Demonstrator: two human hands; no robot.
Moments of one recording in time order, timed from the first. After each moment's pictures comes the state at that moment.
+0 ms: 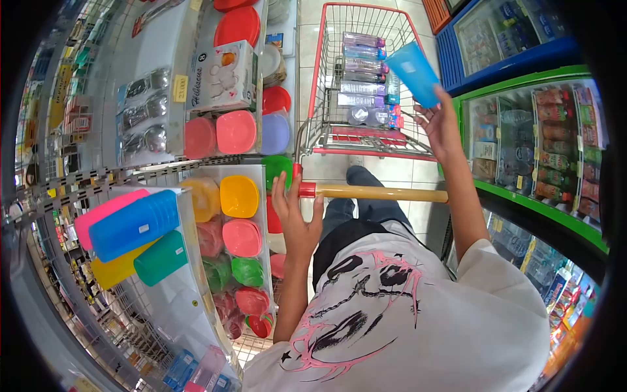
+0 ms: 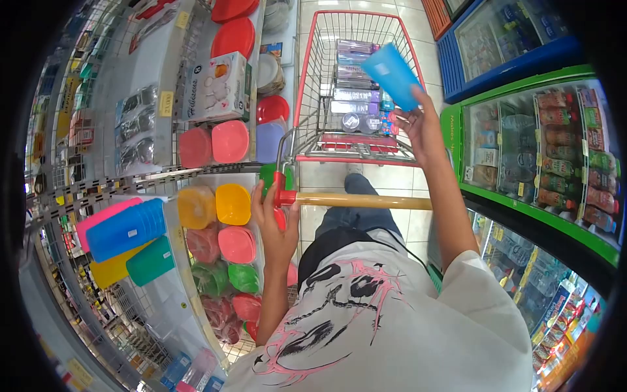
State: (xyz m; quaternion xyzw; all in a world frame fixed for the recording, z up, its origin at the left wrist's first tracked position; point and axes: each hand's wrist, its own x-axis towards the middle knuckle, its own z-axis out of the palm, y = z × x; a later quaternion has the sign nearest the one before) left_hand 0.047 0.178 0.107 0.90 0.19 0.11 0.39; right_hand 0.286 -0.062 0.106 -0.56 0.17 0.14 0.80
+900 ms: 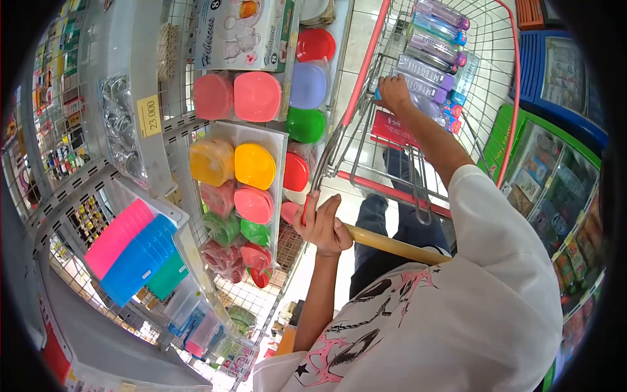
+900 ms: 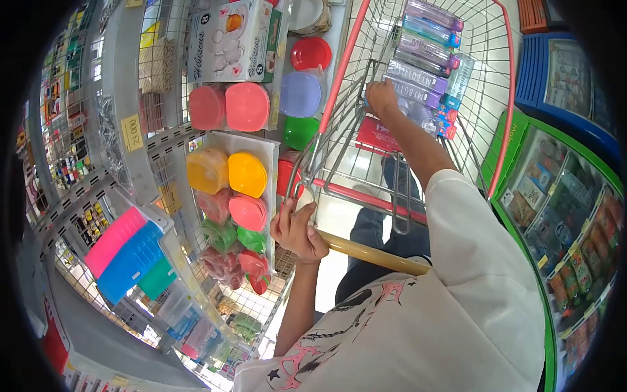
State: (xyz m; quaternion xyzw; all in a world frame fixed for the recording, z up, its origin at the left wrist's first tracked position) left_hand 0.102 0.147 0.041 0.95 0.24 0.14 0.14; right_hand 0.379 0.103 -0.243 -0.88 -0.43 0.18 -0.11
